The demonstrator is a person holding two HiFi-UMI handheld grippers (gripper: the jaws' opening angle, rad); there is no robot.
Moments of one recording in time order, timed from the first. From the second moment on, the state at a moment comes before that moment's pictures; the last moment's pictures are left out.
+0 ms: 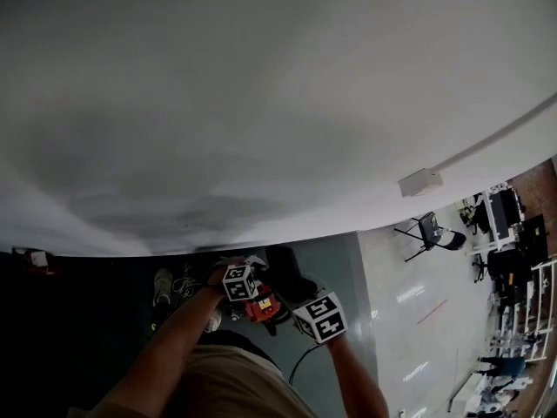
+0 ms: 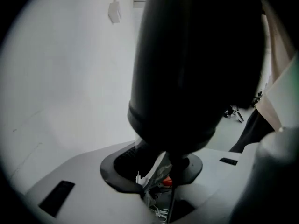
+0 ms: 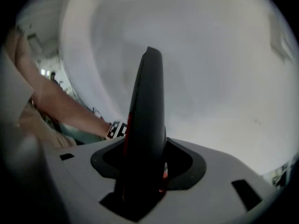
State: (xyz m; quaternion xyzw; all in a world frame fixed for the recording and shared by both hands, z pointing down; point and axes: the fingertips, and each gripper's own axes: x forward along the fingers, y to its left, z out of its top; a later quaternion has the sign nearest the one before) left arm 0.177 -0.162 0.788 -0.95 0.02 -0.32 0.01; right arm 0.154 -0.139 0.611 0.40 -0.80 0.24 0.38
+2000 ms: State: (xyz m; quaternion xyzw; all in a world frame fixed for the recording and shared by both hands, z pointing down) left arm 0.061 -0.277 0.815 -0.72 0.41 -0.22 -0.51; right arm 0.203 -0.081 0.568 0.49 -0.80 0.30 0.16
